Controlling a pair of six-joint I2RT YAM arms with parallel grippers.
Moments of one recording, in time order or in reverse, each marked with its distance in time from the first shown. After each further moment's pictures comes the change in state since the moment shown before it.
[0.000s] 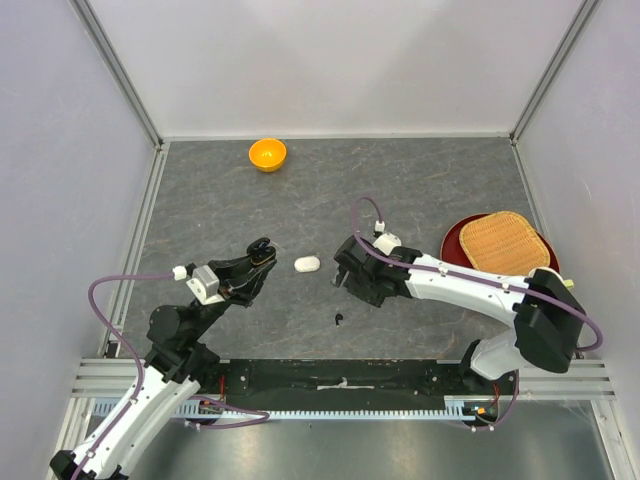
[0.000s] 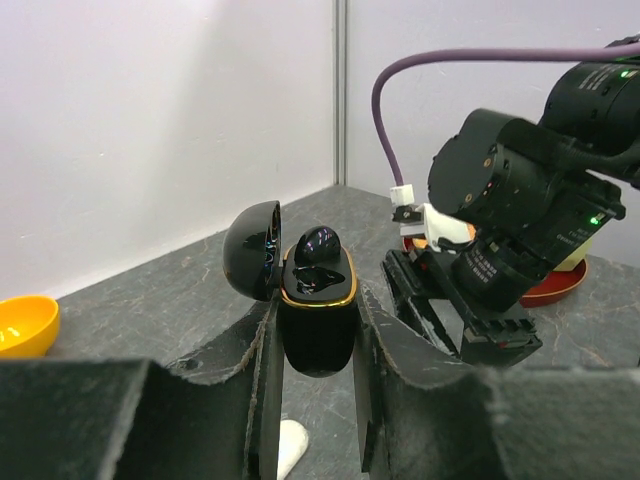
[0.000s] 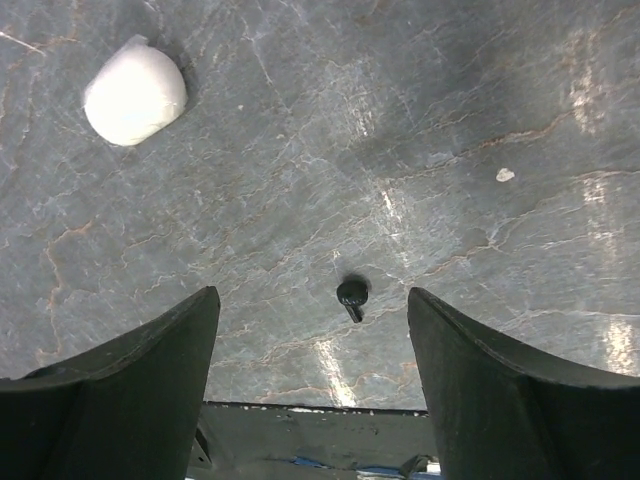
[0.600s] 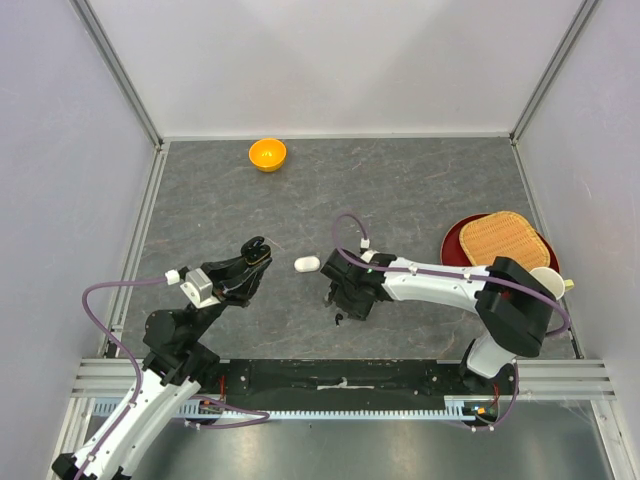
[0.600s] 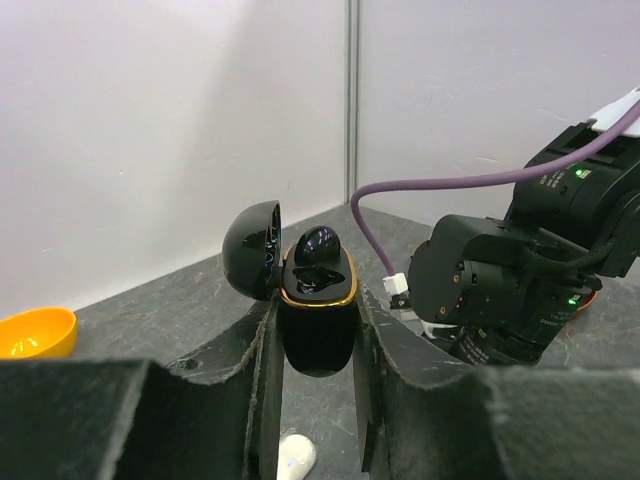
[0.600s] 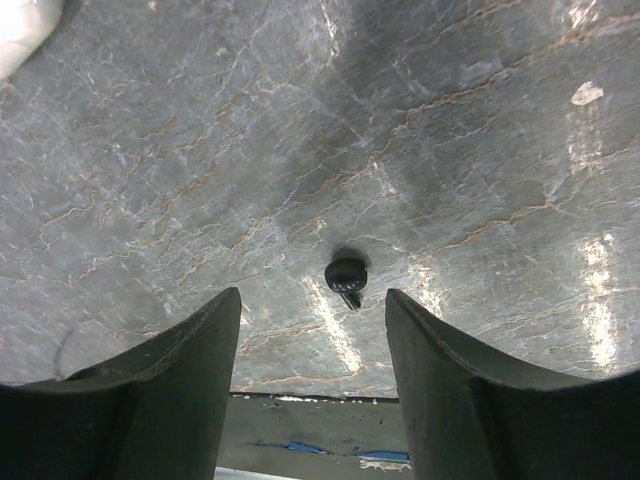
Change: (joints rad) left arm 0.000 -0.045 0.000 -0.002 -0.031 0.000; right arm 0.043 0.171 0.000 0.045 -0.139 0.085
